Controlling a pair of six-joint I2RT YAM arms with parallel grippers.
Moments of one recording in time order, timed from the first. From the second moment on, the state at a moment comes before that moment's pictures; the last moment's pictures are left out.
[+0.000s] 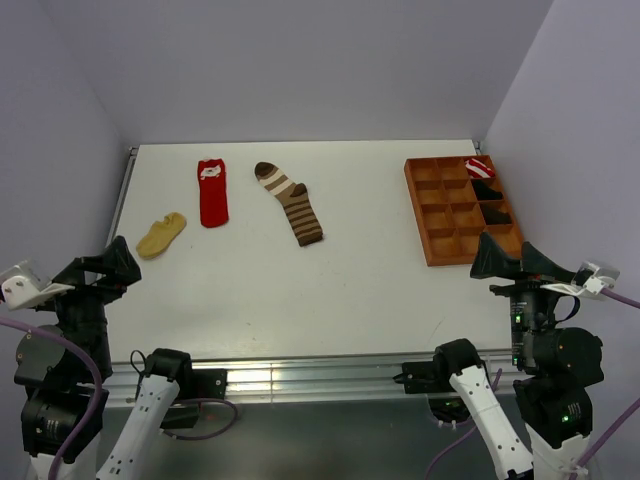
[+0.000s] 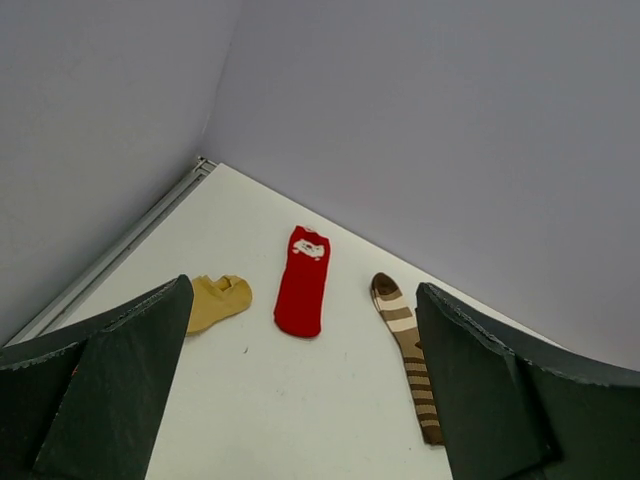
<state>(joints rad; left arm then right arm) -0.19 0.25 1.06 -0.66 -0.50 -0.39 0.26 0.17 0.96 -0.54 0.37 0.29</state>
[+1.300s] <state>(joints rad) 0.04 1.73 1.11 -0.18 -0.48 -0.79 0.26 0.41 0.71 -0.49 -0.10 0.52</state>
